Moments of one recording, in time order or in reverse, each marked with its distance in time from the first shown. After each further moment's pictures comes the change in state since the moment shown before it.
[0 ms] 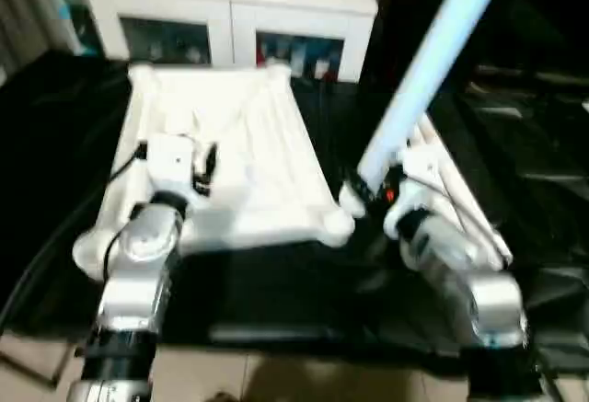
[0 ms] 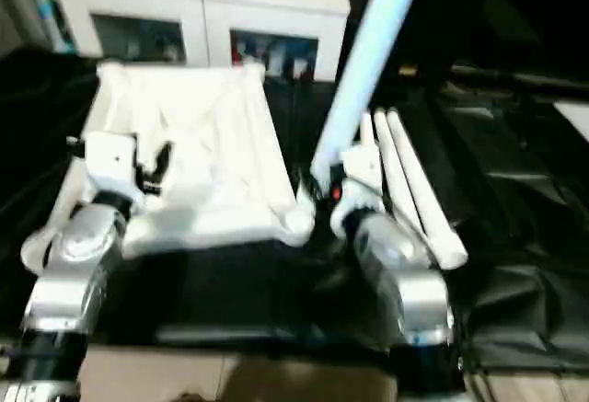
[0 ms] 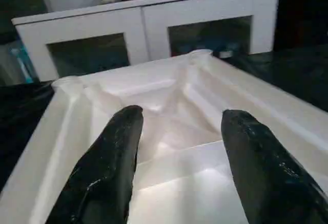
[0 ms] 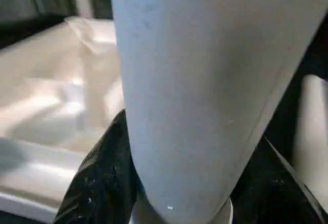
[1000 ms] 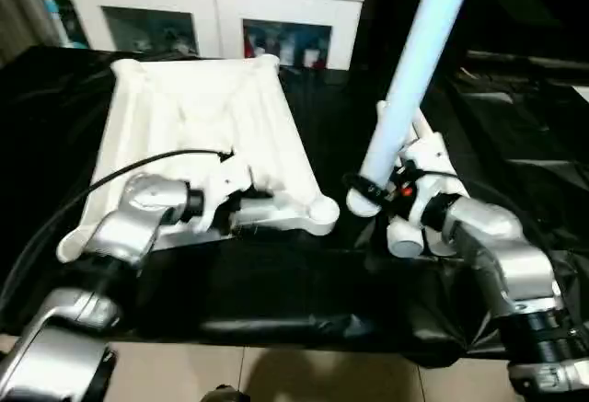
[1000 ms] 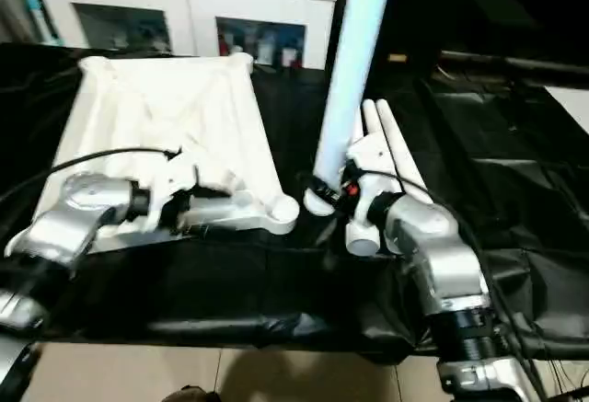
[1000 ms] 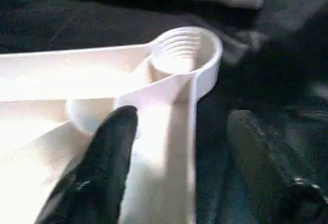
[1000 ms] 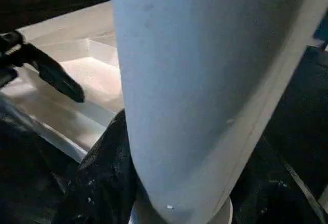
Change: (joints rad) left arm -0.354 0.277 -0.296 0.557 -0.037 -0.182 -1.037; right arm -0.103 -0.159 0.059 0.145 0.046 -0.080 0.352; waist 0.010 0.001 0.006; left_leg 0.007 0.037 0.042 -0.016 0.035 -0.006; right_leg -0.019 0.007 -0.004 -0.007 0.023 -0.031
